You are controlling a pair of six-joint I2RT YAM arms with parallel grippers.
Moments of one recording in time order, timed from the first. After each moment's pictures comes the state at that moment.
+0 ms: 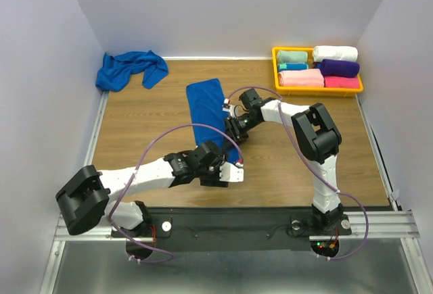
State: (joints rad) left arm -1.00 1.26 0.67 -0.28 0.07 0.72; right arm 0.51 2.14 1.44 -0.53 -0.86 0.13
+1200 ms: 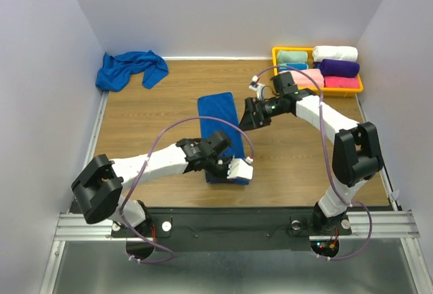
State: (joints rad) left arm -1.01 1.40 0.89 -0.52 0.33 0.68; right arm 0.37 1.75 1.30 -0.57 -0.91 0.11
